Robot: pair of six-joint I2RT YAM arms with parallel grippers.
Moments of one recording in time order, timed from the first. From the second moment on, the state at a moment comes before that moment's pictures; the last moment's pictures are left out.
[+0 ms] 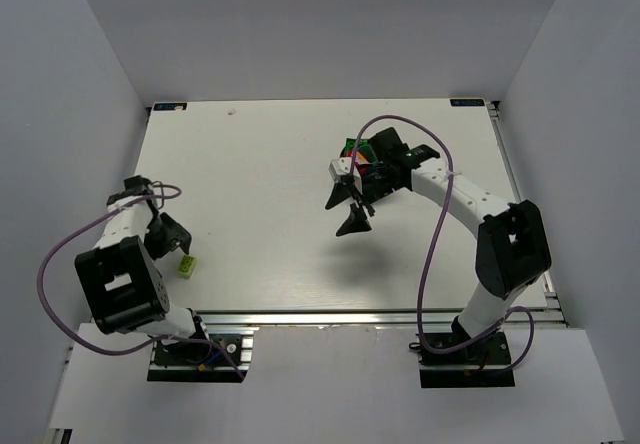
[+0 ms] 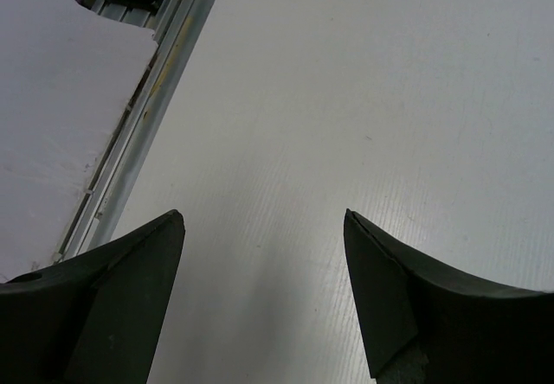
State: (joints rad) left arm 0.30 1.49 0.93 -0.96 -0.17 -0.47; right arm 0.55 1.70 1.36 -0.80 -1.15 -1.10
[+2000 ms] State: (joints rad) left arm -0.36 1.31 0.80 0.13 0.20 -1.61; right arm 0.62 1.65 1.38 -0.04 -0.59 0.47
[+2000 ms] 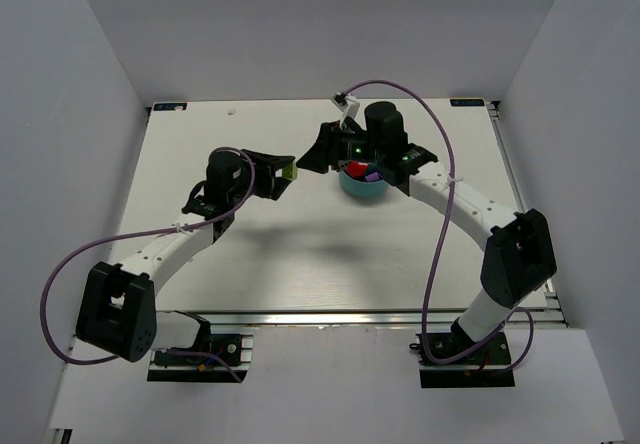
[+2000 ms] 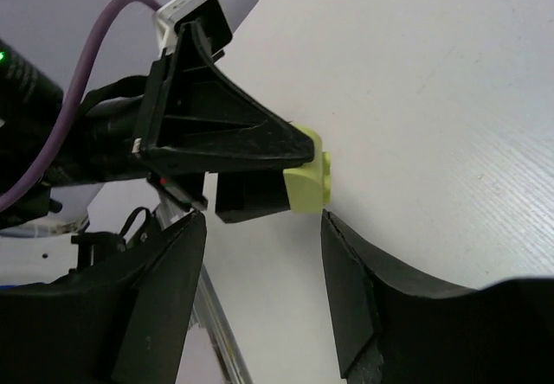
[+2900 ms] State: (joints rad) left arm -0.41 1.32 0.76 0.32 0.14 -1.77; right arm 0.66 1.76 1.44 0.03 -0.51 0.40
